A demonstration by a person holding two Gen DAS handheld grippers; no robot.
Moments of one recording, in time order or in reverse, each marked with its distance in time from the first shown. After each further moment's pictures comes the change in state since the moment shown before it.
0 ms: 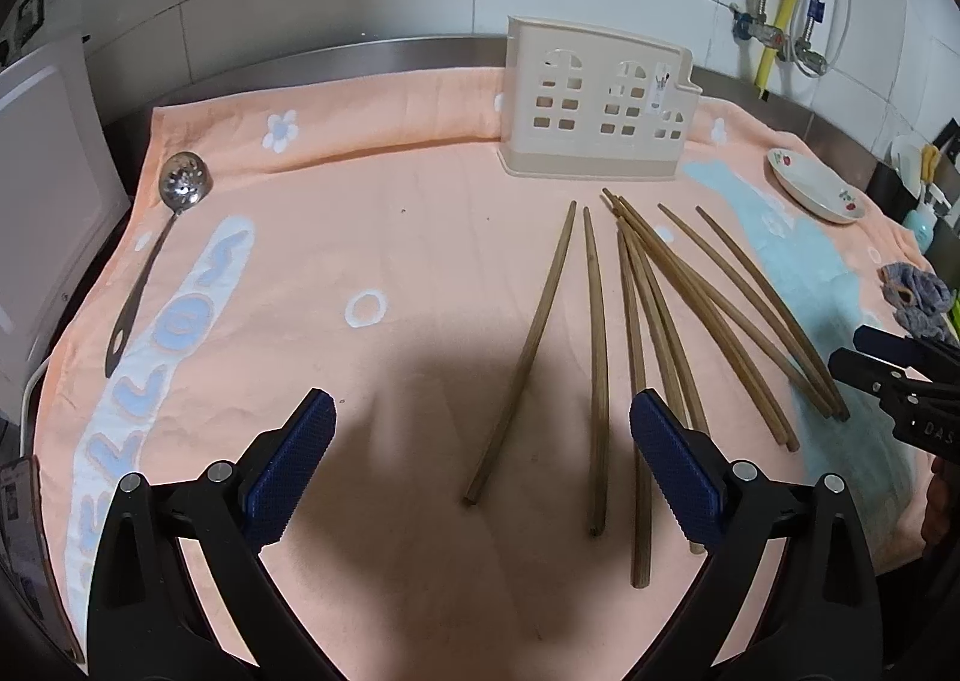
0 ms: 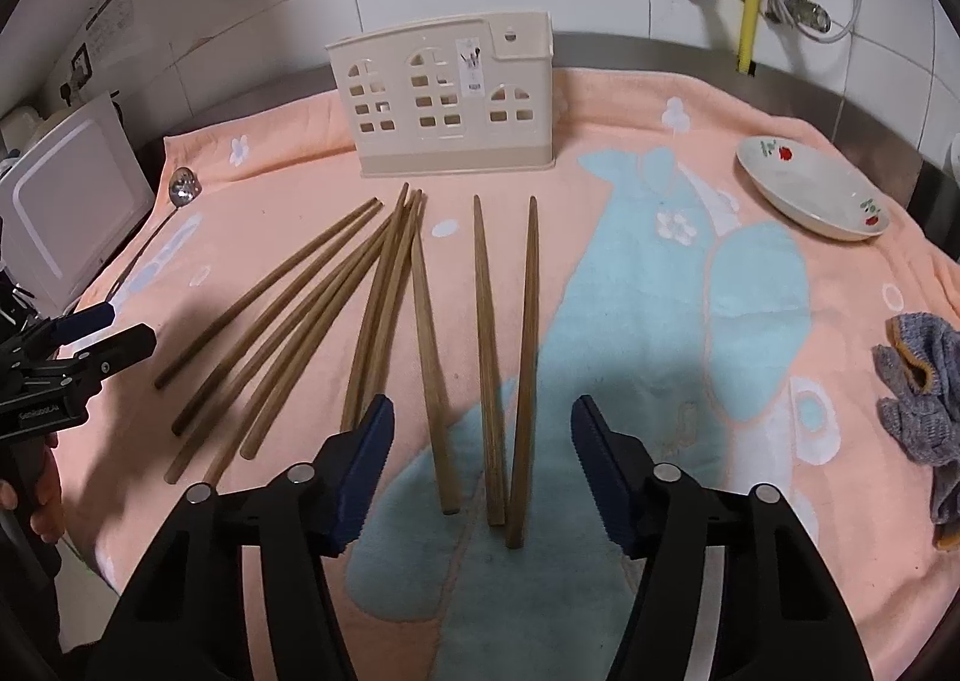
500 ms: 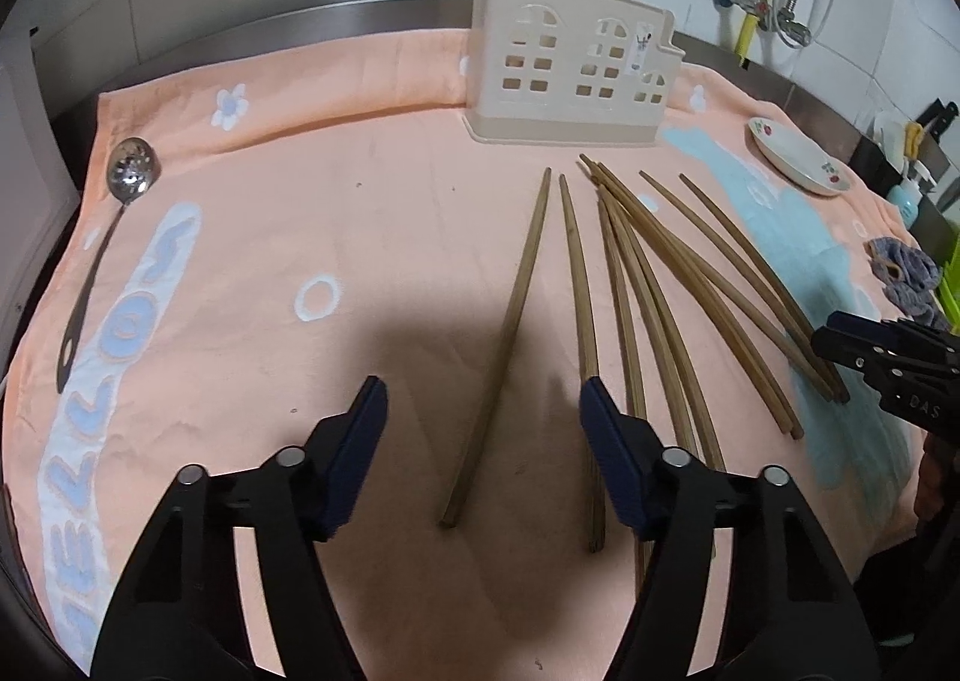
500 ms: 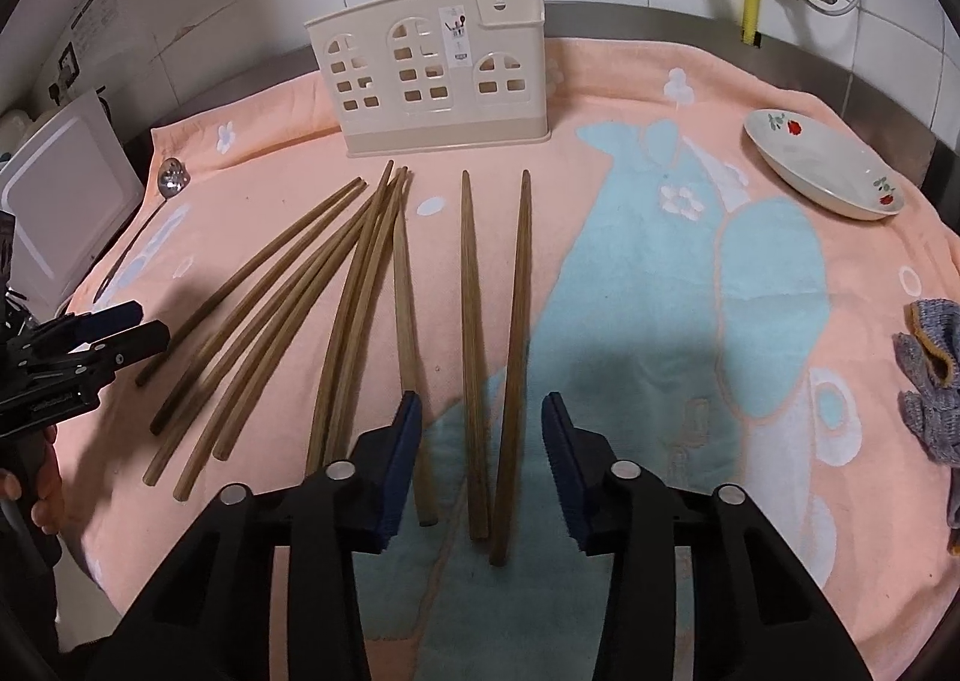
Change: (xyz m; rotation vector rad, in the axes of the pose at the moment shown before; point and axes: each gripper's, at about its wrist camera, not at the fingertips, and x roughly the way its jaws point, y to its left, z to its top) left arm 0.029 -0.001 0.003 0.032 0.072 -0.086; right arm 0.020 -0.009 0.001 0.016 0.048 0.016
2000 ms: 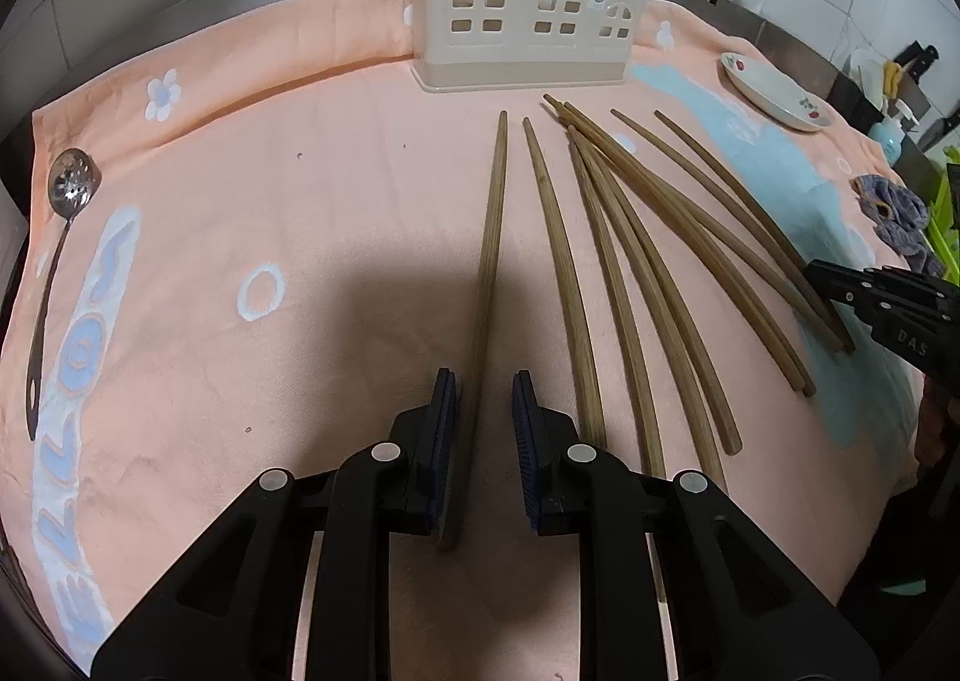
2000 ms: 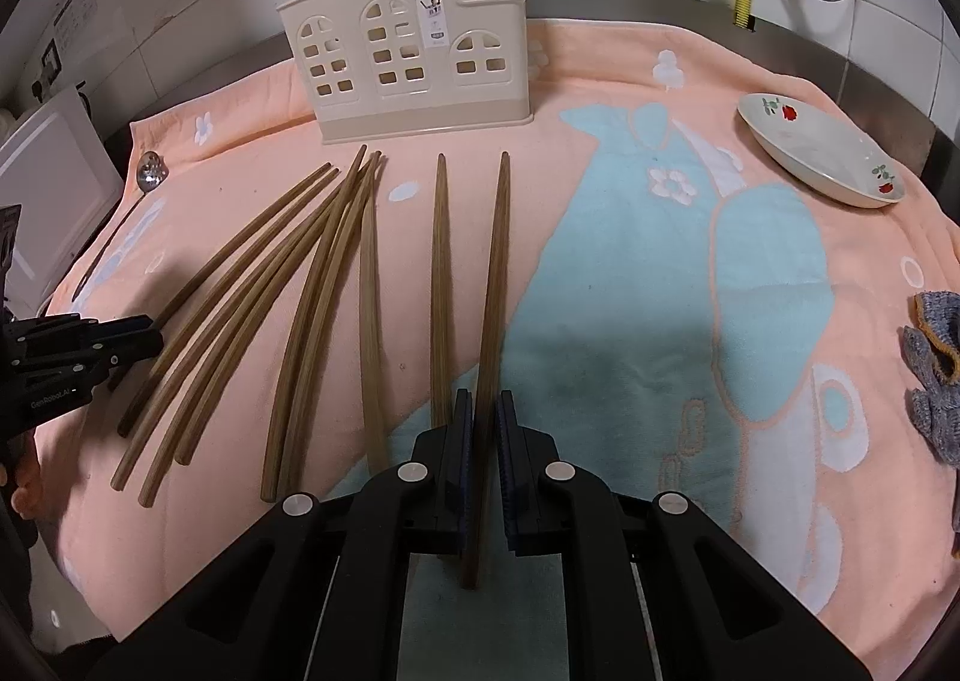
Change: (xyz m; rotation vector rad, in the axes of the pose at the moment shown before) left arm 0.026 -0.004 0.007 0.107 0.125 -0.064; right arm 0.014 -0.009 -0.001 0.004 0.014 -0.032
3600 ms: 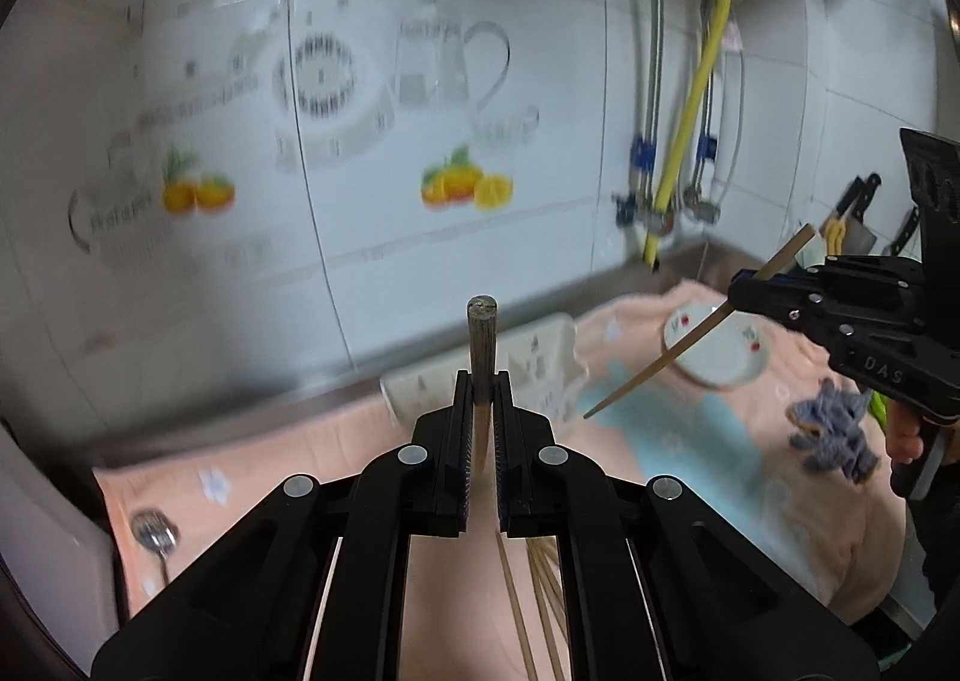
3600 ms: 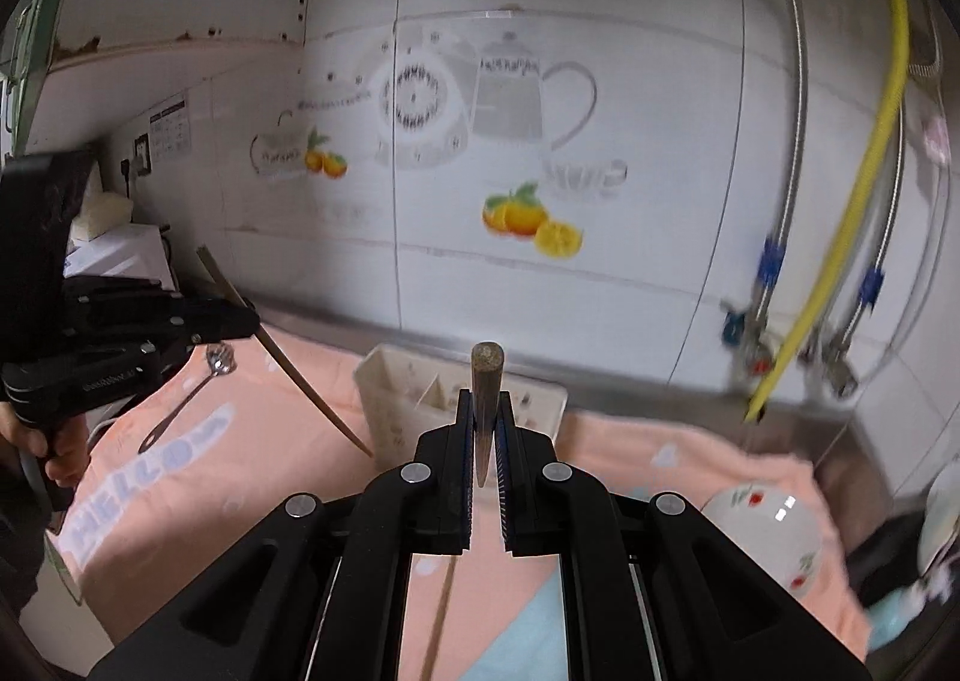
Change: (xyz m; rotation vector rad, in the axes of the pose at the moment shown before) left arm -0.161 -0.040 0.208 0.147 -0.441 -0.010; right arm -0.146 0.024 0.219 -0.267 -0.383 0.065
